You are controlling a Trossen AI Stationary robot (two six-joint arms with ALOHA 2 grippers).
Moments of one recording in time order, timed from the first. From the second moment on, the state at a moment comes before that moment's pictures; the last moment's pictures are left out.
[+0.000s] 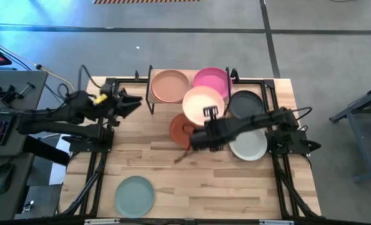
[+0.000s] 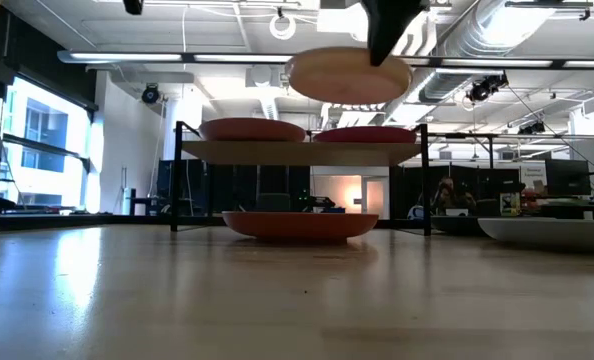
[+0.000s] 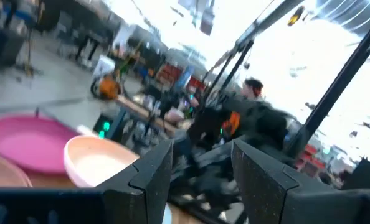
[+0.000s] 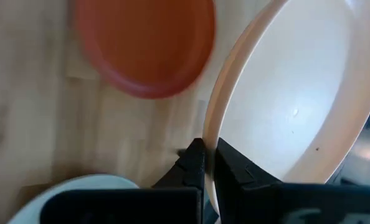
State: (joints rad) left arm 0.05 0.58 0.67 0.12 -0.11 -0.51; right arm 0.24 1.93 1.97 -1.57 0.60 0.02
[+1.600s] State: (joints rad) left arm 0.10 0.50 0.67 0.11 -0.13 -0.50; right arm -0.24 1.94 1.96 -1.49 0.36 -0.06
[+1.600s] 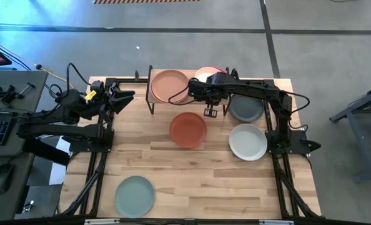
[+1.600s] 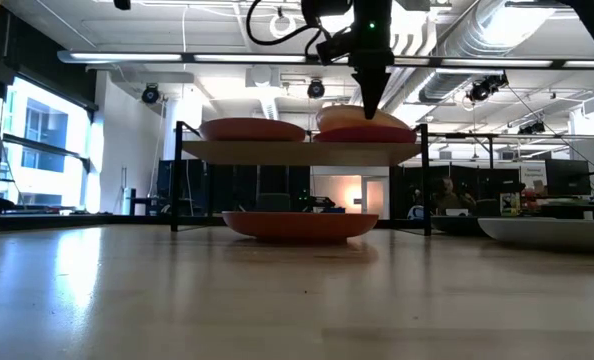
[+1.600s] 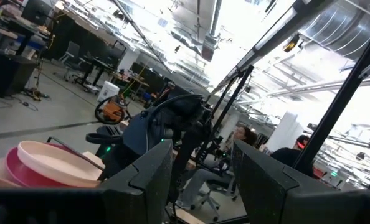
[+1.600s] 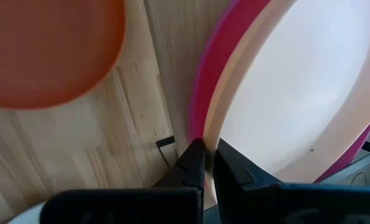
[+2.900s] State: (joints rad) left arm 0.10 0.50 0.67 0.11 -0.13 -0.50; right arm -0.24 1.94 2.19 -1.41 0.19 -0.03
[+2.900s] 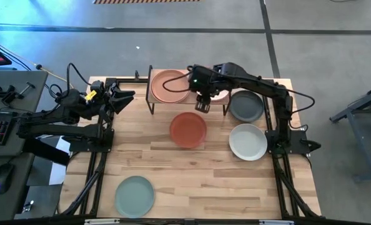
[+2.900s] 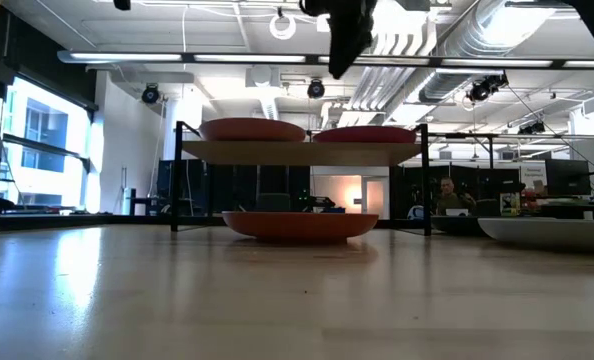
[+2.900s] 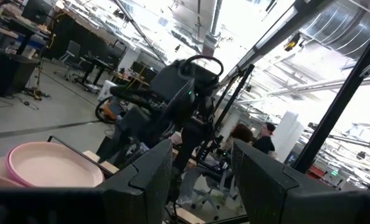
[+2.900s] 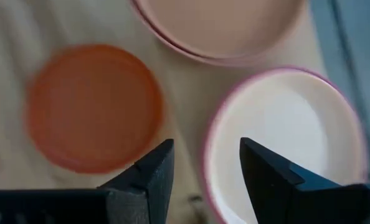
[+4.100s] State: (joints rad) left arm 0.10 0.55 0.67 0.02 -0.25 -0.42; right arm -0.35 1.01 1.03 -0.71 0.52 0.55
